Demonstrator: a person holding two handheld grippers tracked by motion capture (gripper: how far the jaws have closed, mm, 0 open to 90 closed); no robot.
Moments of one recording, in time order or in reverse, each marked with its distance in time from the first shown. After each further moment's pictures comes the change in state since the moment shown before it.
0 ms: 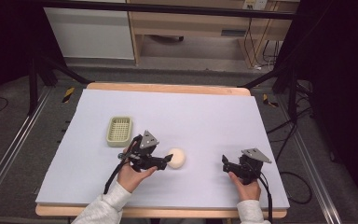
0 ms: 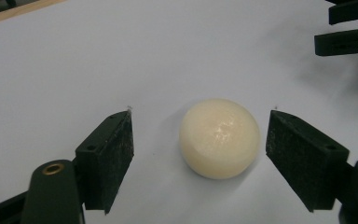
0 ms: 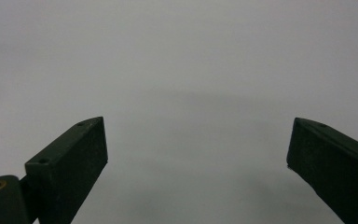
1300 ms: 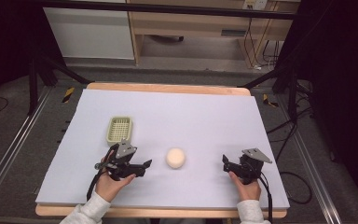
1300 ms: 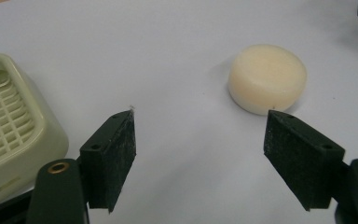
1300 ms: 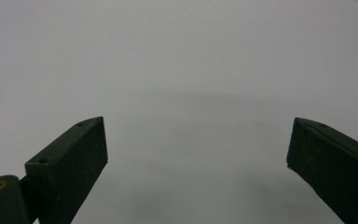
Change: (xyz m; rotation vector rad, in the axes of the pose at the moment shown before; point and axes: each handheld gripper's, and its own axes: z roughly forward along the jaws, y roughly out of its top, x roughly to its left) left arm 0.027 -0.044 -0.038 0.010 0.071 -0.016; right arm -0.001 0.000 0.000 -0.002 -0.004 0.010
